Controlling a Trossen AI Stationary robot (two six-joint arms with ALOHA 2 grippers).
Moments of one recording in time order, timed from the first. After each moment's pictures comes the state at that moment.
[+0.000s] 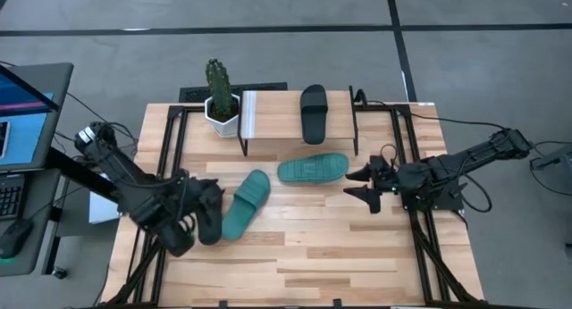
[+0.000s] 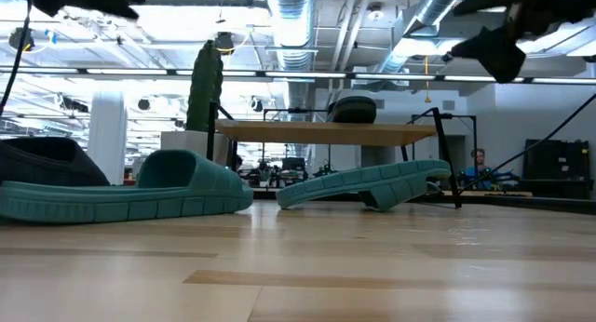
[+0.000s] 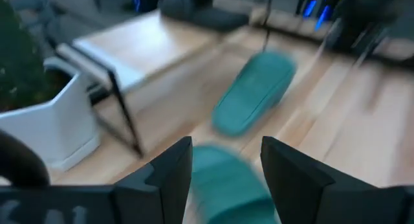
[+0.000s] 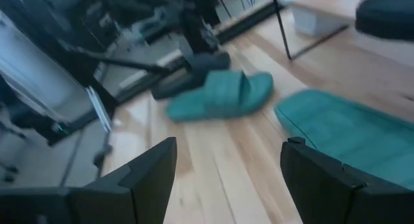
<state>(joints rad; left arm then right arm) -0.83 1.22 0.96 -1.17 -1.20 -1.47 0.34 0.70 0.47 -0.12 0.37 0.59</state>
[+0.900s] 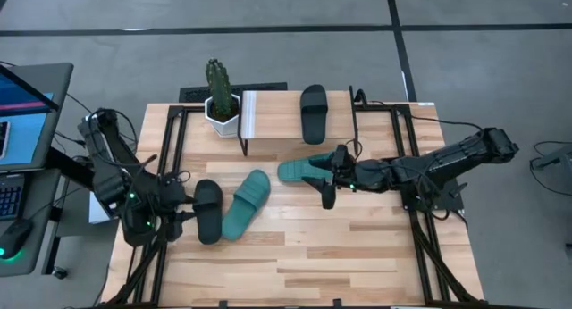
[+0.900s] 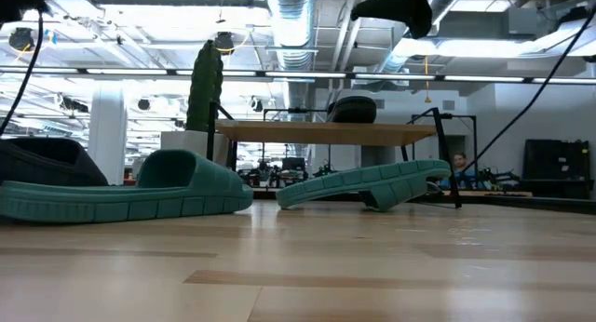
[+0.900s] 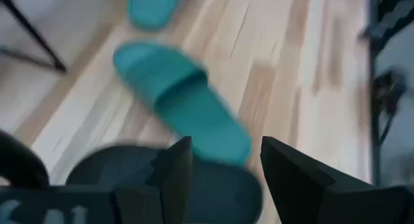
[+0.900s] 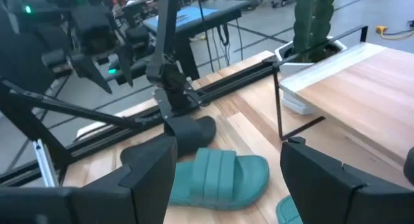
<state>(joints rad) -1.01 0.94 0.96 -1.22 -0.69 -1.26 0.25 1.25 0.87 0.10 0.48 0.38</state>
